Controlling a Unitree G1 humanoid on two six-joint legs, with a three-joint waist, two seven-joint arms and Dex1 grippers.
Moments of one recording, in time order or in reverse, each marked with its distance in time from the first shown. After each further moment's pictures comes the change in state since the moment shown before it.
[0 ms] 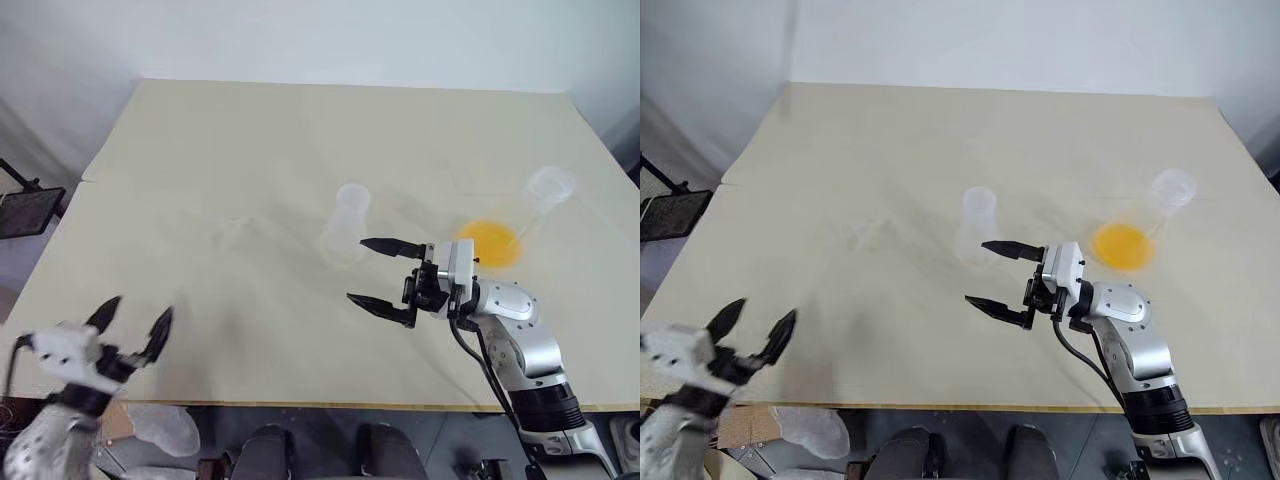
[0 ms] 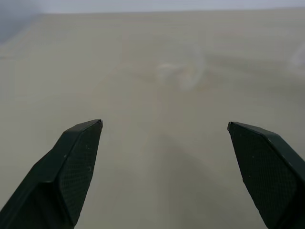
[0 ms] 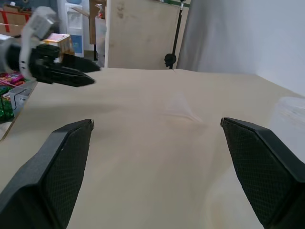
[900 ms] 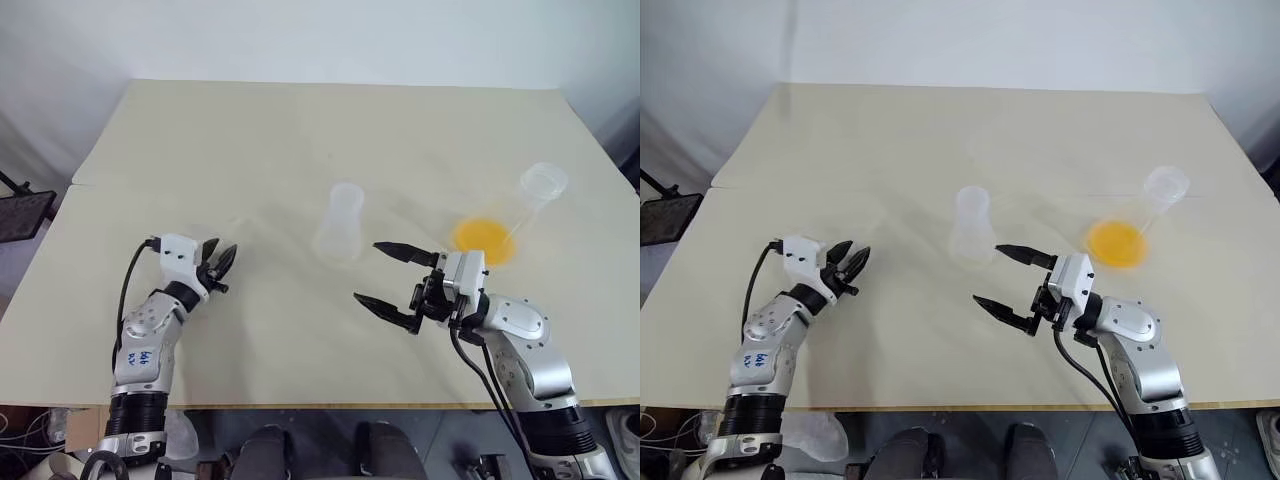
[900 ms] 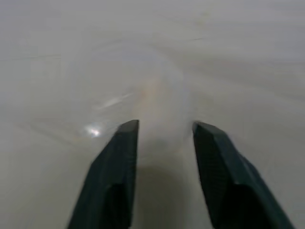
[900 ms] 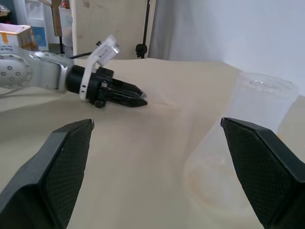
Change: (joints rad) left arm -0.509 0.081 -0.216 0.489 0.162 0.030 0.095; right arm 0.107 -0.002 -0.032 -0.085 -0.035 -0.021 -0.116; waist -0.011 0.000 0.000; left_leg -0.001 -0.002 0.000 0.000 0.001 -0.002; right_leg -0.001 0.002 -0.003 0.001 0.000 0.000
